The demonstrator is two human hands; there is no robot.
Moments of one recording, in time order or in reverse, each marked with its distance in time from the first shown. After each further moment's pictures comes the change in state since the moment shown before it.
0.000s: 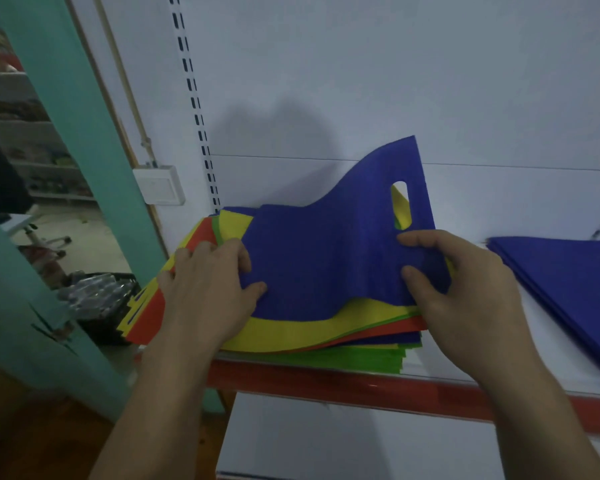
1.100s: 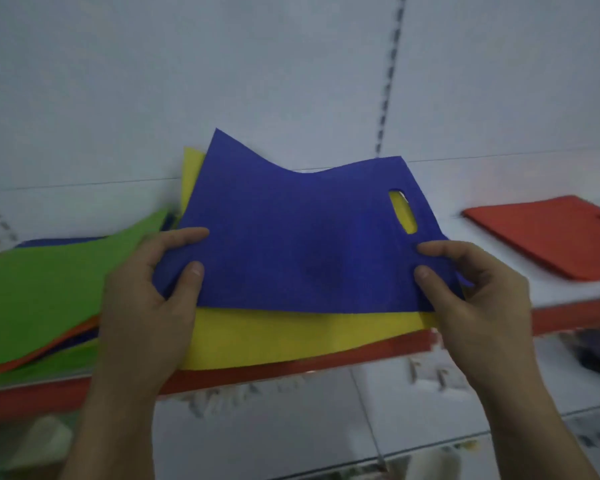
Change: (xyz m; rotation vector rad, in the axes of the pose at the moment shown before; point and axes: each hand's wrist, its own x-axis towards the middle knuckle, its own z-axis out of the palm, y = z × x) left_hand -0.117 0.239 0.031 -0.829 0.291 0.335; right_hand -0.060 0.170 -0.232 0.322 0.365 0.142
